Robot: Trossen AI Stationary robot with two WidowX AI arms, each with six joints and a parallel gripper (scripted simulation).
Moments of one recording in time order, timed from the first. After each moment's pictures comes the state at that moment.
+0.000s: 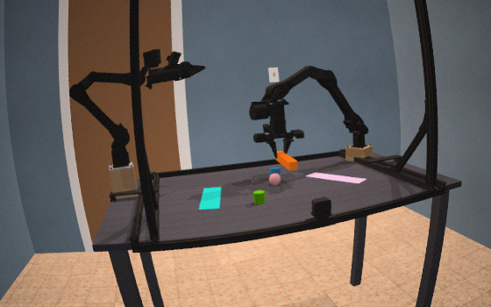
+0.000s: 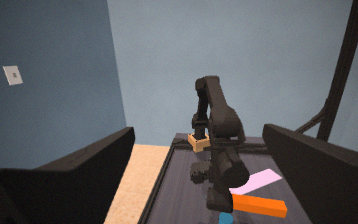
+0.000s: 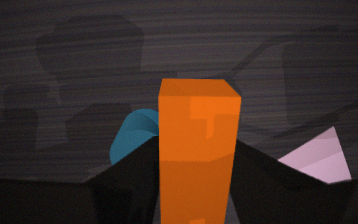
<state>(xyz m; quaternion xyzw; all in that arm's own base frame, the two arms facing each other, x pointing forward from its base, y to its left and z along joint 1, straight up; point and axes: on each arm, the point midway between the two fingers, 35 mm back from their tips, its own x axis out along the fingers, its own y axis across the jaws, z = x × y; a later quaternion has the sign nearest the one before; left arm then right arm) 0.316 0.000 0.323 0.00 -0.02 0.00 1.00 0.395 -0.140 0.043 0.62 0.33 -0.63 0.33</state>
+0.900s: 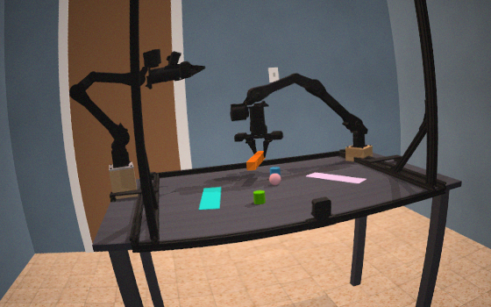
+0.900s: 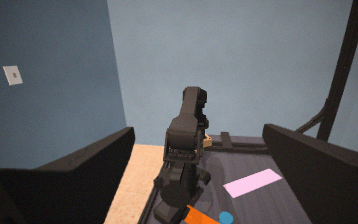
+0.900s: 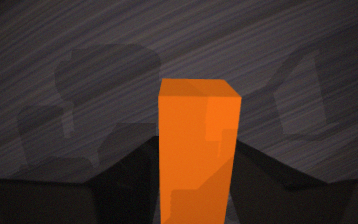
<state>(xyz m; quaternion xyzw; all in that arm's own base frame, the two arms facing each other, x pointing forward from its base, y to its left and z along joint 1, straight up) 0.316 0.000 0.323 0.00 -0.02 0.00 1.00 0.395 -0.247 0.037 0.68 0.20 -0.68 0.20</state>
